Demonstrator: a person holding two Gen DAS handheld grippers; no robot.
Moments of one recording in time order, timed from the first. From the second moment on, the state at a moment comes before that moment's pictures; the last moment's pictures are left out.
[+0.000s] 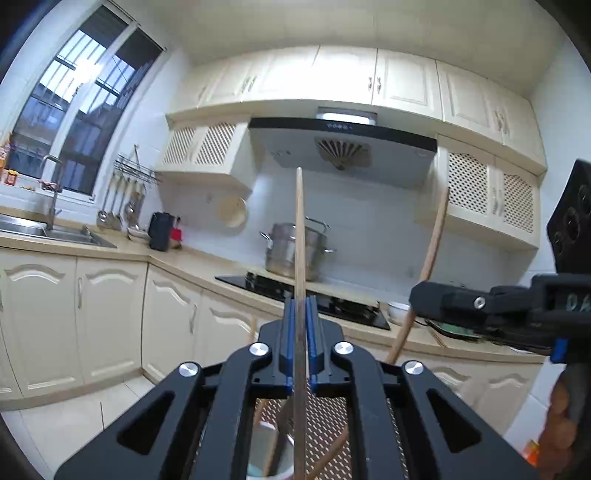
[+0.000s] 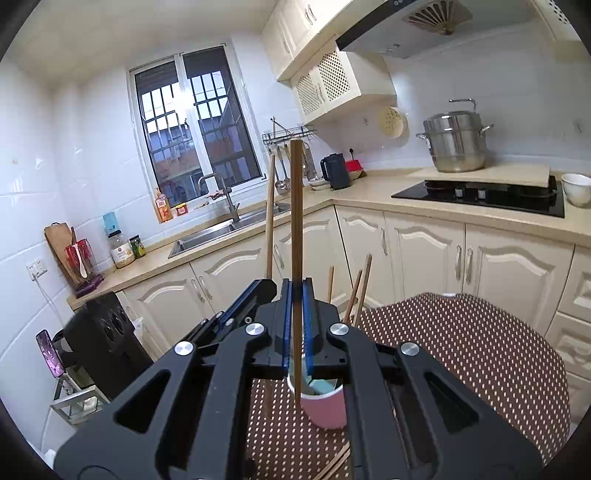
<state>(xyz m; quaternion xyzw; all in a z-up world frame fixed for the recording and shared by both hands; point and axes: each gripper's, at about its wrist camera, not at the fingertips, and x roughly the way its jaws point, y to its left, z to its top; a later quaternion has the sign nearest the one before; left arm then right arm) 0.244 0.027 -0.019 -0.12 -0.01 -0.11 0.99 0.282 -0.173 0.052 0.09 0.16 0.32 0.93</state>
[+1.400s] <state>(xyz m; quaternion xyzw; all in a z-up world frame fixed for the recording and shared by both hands) 0.249 0.022 -0.098 -0.10 0.09 -0.07 0.99 0.313 -0.148 -0.025 0.06 0.24 0.30 0.92</state>
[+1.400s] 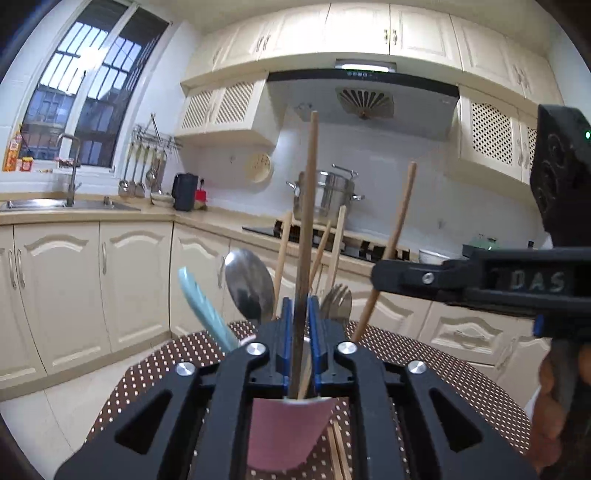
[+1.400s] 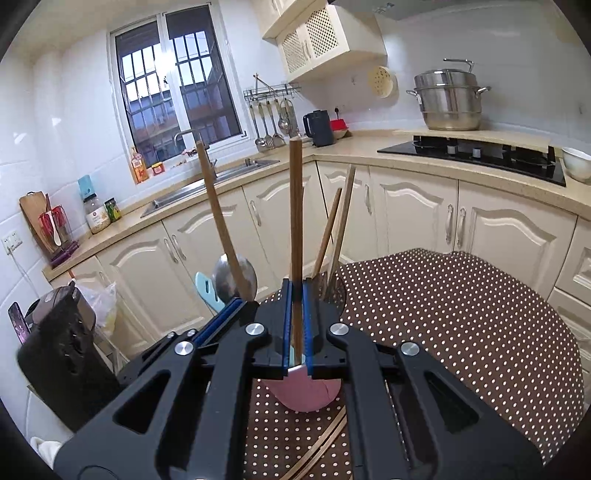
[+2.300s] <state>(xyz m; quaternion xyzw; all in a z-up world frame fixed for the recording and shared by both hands) 0.184 0.048 -0.063 -0.07 0.15 -0.02 0.99 0.269 -0.144 -0.027 0.06 0.25 0.25 0.93</state>
